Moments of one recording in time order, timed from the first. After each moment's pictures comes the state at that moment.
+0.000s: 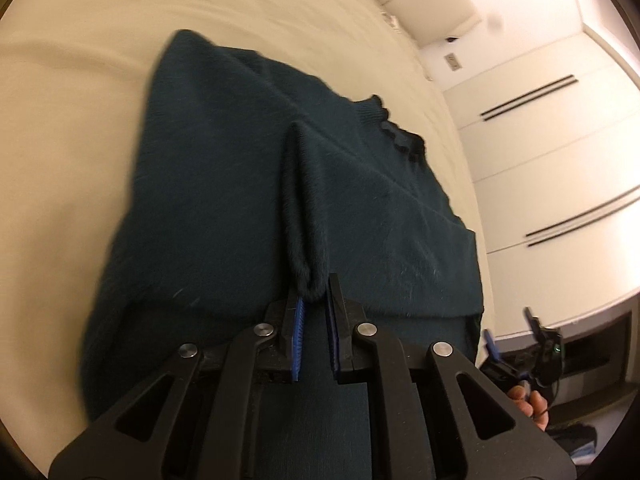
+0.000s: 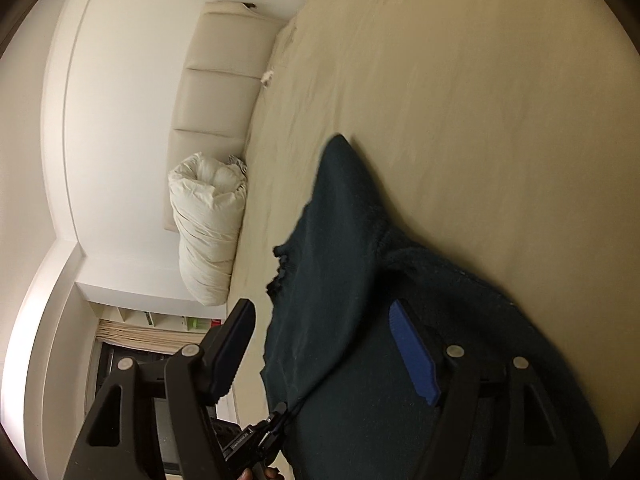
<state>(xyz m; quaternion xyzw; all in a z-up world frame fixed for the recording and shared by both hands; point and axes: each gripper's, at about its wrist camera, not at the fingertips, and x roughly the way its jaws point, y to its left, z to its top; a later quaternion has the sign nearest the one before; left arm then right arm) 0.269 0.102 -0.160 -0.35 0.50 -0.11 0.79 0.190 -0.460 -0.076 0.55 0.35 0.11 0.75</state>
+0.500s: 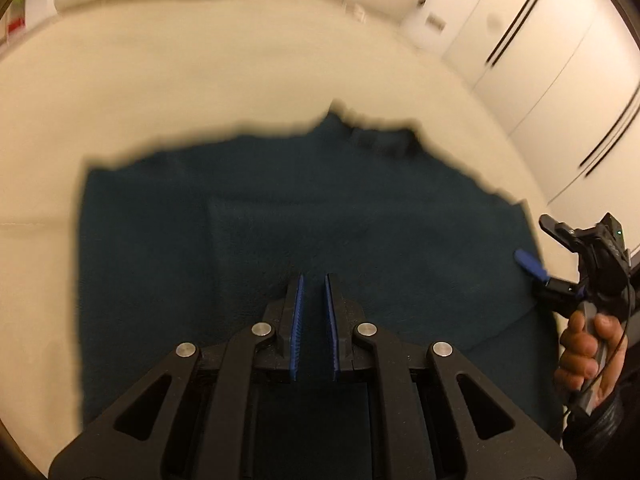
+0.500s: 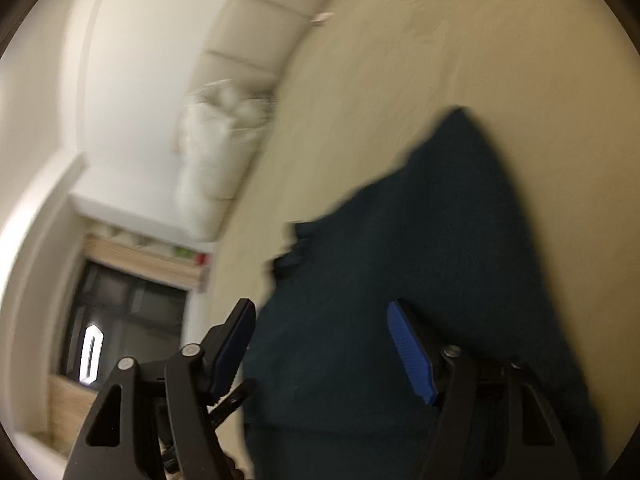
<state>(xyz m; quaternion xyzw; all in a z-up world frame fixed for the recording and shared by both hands) 0.316 0.030 -0.144 -0.15 0.47 -0.09 0.86 0.306 -0.421 -0.119 0.46 0.42 0.18 0.76</state>
